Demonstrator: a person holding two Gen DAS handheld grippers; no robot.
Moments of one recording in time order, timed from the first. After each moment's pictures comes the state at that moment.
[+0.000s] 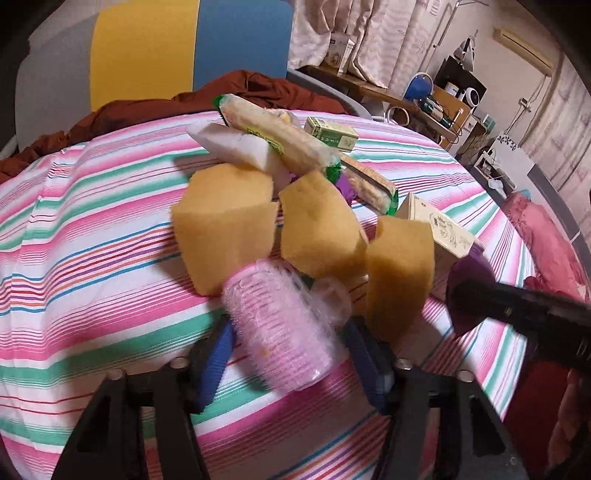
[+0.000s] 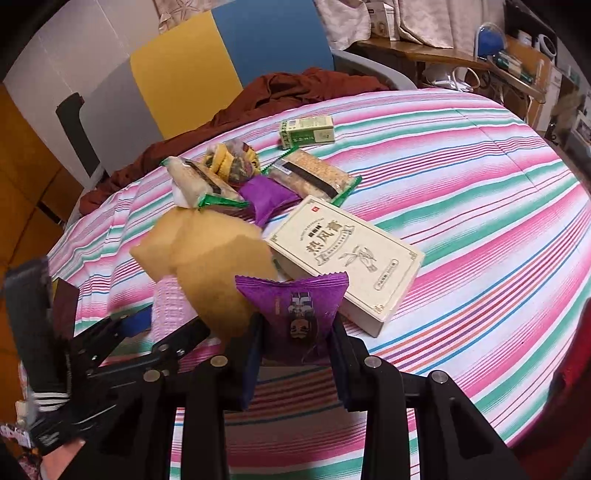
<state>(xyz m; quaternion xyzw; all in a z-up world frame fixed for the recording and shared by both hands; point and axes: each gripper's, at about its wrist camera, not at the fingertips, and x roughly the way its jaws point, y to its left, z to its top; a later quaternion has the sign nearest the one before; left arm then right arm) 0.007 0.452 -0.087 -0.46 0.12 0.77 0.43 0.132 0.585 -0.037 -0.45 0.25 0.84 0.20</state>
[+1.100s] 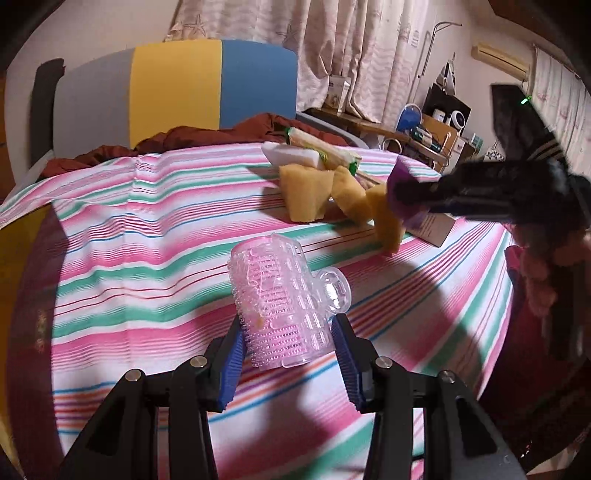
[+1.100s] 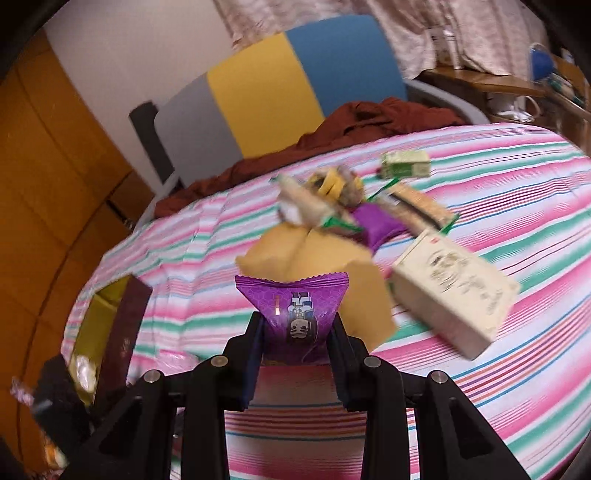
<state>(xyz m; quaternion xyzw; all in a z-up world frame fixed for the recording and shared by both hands) 0.051 0.301 -0.069 -0.38 0.10 0.81 0.44 0.115 0.535 -0.024 -0.39 0.24 0.89 0.08</state>
